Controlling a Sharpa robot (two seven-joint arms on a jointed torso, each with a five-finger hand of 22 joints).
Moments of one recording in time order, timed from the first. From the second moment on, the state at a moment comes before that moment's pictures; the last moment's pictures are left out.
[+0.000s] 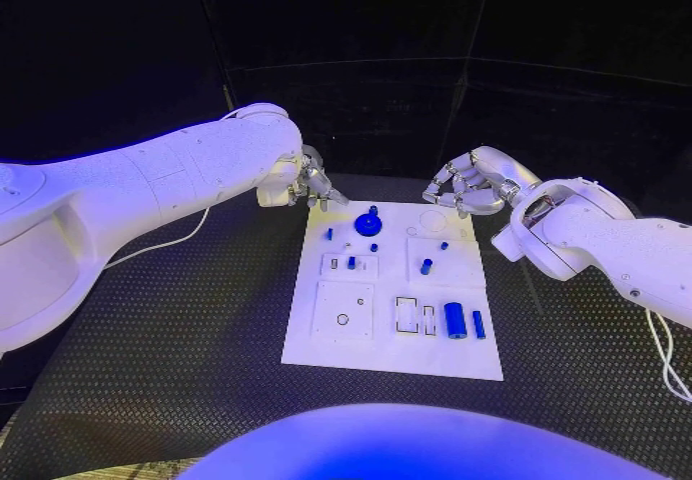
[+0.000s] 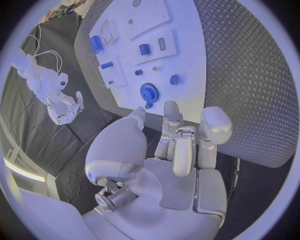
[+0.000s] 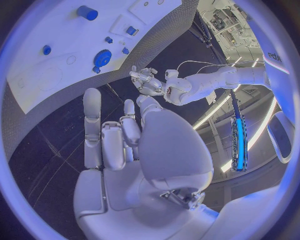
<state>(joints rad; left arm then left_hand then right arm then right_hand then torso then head) 1.34 -0.43 -0.09 0.90 -0.98 0.34 -0.50 0.99 0.00 0.04 0.26 0.13 0.83 0.09 0.70 0.12 1.14 0.02 1.02 0.55 1.47 -0.05 1.55 1.31 0.10 1.34 0.07 1.19 1.06 1.10 -0.80 0.10 1.48 -1.10 -0.33 0.00 1.38 -0.08 0.07 0.28 0.48 0.94 0.08 0.48 0.31 1.35 0.00 1.25 1.21 1.47 -0.05 1.38 1.29 0.16 1.09 0.05 1.02 0.56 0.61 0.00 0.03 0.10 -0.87</state>
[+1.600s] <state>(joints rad) 1.27 -0.33 -0.09 0.73 -1.04 0.45 -0.51 1.06 0.04 0.02 0.24 0.13 0.83 0.09 0.70 0.12 1.13 0.02 1.03 0.56 1.47 -0.05 1.55 1.31 0.10 1.34 0.07 1.19 1.07 1.11 -0.79 0.10 1.48 -1.10 -0.33 0.00 1.38 -0.08 0.07 0.28 0.49 0.94 0.08 0.48 0.31 1.35 0.00 1.25 1.21 1.47 -0.05 1.38 1.29 0.16 1.09 0.05 1.02 0.56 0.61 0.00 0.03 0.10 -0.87</state>
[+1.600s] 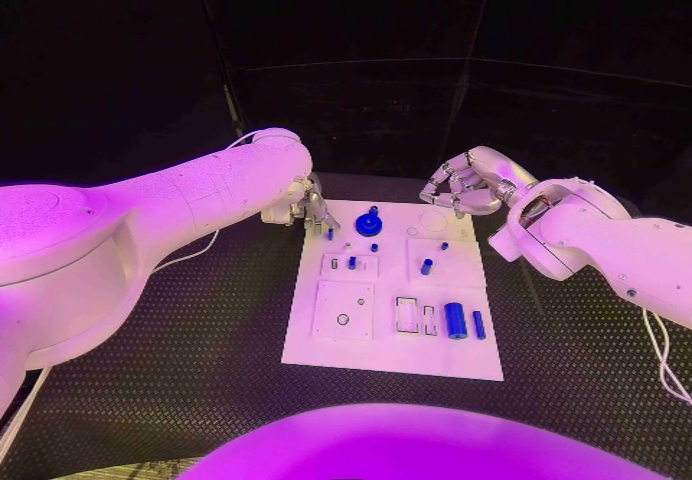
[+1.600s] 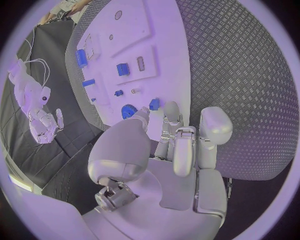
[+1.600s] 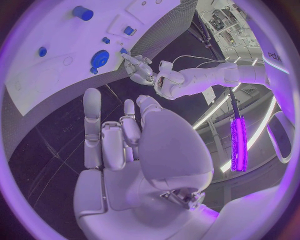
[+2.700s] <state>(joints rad) 1.27 -0.32 -0.09 0.73 -1.04 0.44 -0.51 1.14 0.08 0.04 0.19 0.13 0.83 0.09 0.69 0.11 1.13 0.02 1.03 0.56 1.47 -0.05 1.55 1.31 0.10 1.34 0.07 1.19 1.08 1.11 -0.78 0.10 1.48 -1.10 -0.33 0.00 1.38 -0.08 0.07 0.28 0.49 0.94 0.08 0.48 0.31 1.35 0.00 1.25 1.22 1.47 -0.05 1.38 1.29 0.16 1.09 0.05 1.03 0.56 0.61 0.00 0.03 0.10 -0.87</state>
